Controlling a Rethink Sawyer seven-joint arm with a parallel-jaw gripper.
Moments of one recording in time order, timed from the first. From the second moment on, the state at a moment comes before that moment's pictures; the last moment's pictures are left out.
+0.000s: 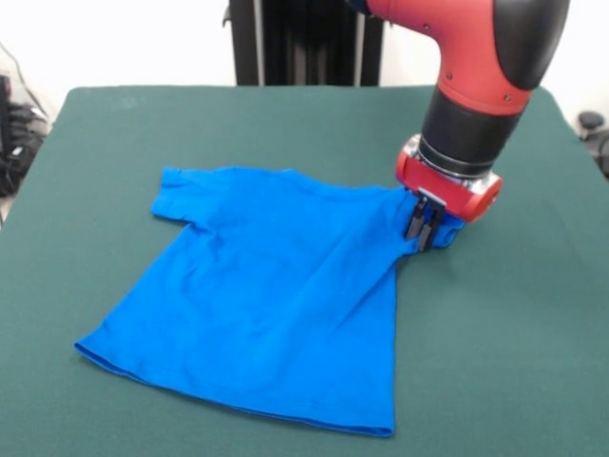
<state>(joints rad) 0.33 -0.18 -0.46 1.47 0.75 0.40 2.00</state>
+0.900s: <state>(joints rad) 0.33 -0.17 -0.46 1.46 0.75 0.40 2.00</state>
